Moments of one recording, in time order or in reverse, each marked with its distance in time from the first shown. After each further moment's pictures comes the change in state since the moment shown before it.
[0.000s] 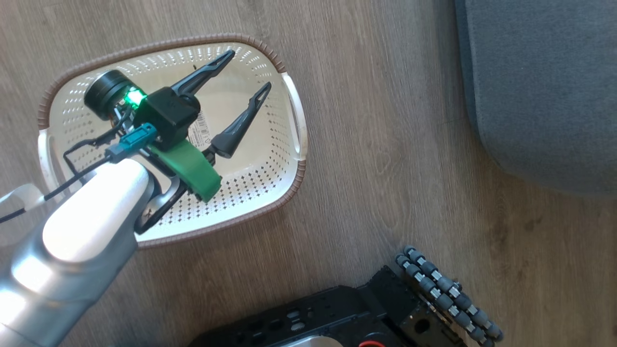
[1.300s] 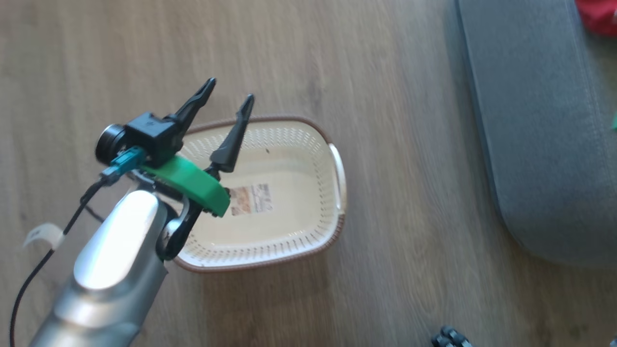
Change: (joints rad) left arm 0.204 -0.201 0.284 0.091 0.022 0.000 0.000; right arm 0.543 0.012 0.591 -0.374 0.362 0.000 -0.041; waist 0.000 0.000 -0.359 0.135
